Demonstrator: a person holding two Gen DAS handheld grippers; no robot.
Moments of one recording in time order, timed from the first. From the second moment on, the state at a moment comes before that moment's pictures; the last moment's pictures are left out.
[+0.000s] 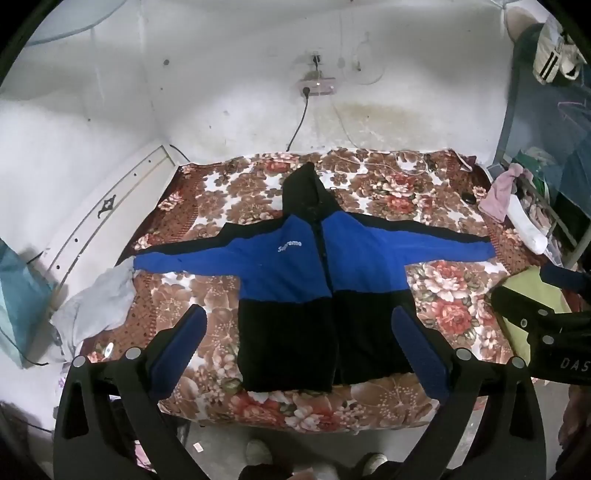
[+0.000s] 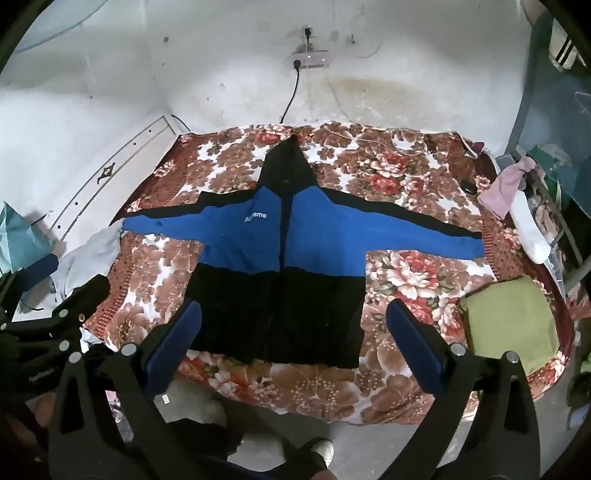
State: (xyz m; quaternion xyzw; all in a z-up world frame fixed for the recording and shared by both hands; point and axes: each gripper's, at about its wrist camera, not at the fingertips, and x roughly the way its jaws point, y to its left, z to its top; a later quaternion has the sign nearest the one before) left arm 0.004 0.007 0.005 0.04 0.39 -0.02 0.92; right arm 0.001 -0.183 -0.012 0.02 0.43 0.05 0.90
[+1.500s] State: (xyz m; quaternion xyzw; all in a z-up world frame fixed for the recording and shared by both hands) left arm 0.008 0.009 0.001 0.05 0.39 -0.03 0.92; right arm 0.010 -0.187 -0.005 0.02 0.43 0.05 0.90
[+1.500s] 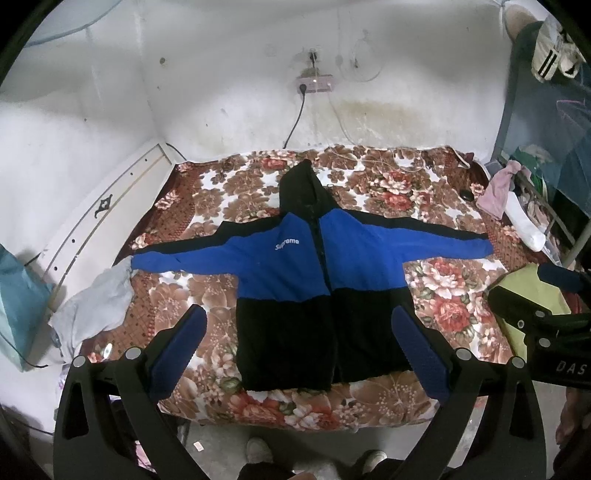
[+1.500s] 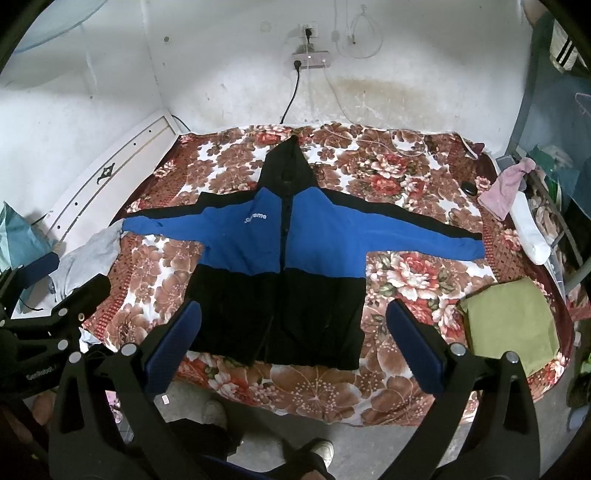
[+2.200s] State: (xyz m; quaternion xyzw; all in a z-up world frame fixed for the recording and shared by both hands) left arm 0.044 0.045 -0.014 0.00 0.41 0.00 0.91; right arm 0.017 -0.173 -0.015 0.00 0.43 0.07 0.90
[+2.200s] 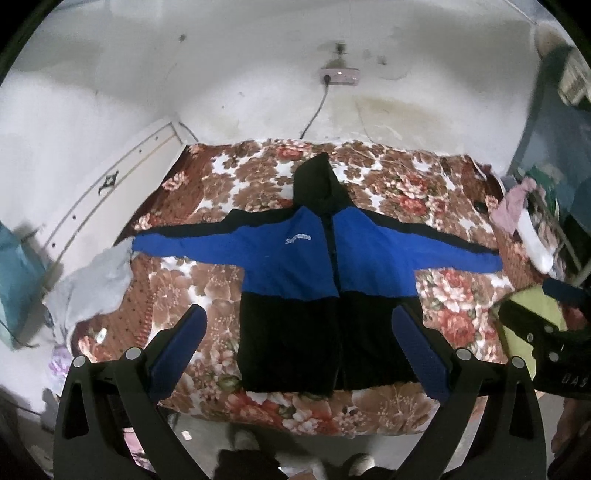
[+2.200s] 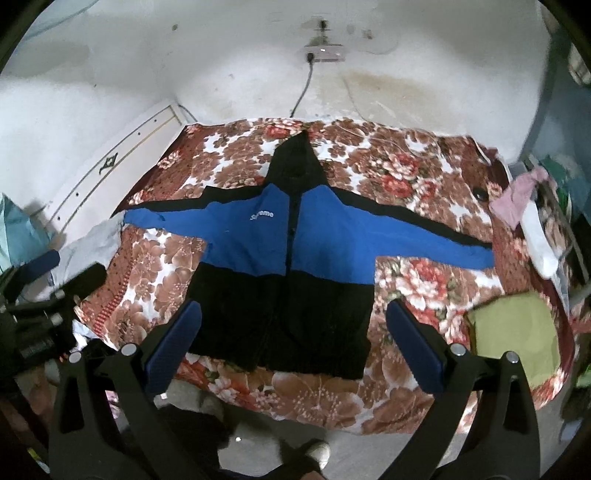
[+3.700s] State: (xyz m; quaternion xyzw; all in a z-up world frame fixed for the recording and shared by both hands) left arm 0.421 0.585 -0.403 -0.26 0.40 0.07 0.88; right arm 0.352 0.196 -0.368 -0.15 0.50 0.04 0.85
